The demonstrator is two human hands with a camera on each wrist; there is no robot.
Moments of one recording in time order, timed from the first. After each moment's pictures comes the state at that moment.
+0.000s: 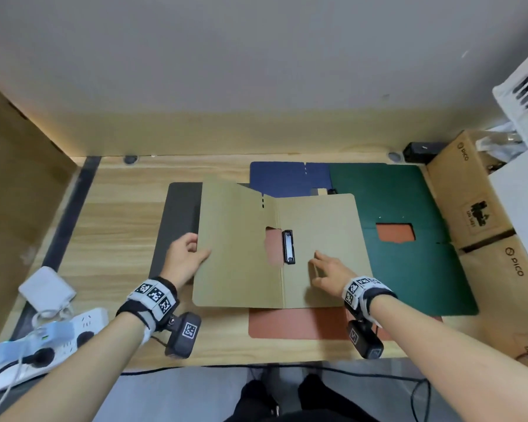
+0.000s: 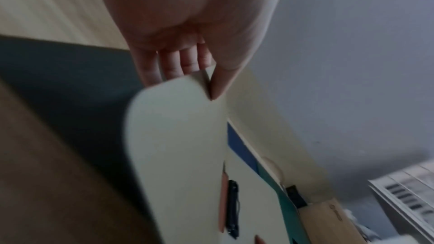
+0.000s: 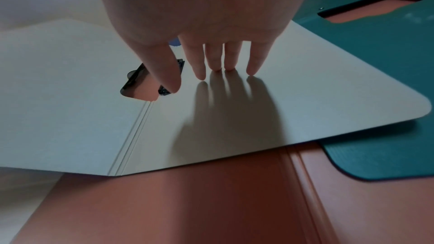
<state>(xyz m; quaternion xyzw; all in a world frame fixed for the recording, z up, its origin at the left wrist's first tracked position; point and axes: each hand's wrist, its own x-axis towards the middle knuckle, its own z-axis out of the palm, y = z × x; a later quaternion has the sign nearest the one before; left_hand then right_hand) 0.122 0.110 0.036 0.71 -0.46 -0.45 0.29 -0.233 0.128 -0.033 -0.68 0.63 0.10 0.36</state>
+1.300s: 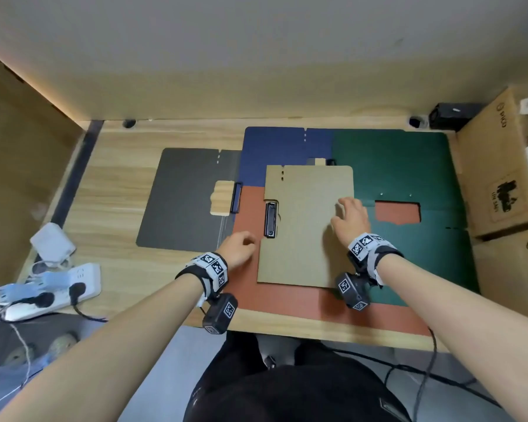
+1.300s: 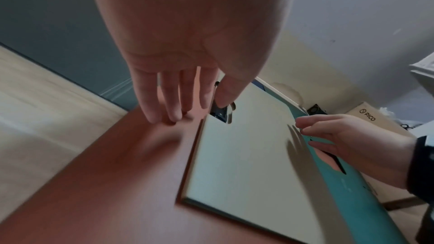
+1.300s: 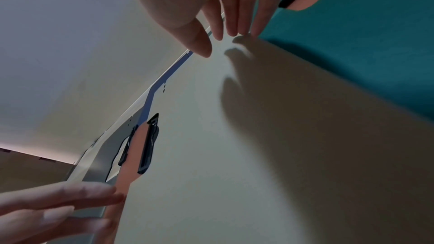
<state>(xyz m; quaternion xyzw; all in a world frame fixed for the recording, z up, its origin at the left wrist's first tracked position) -0.035 0.127 -0.013 0.70 -0.56 -0.45 0.00 -0.313 0.074 -0.042 -0.57 0.73 -0.14 0.34</state>
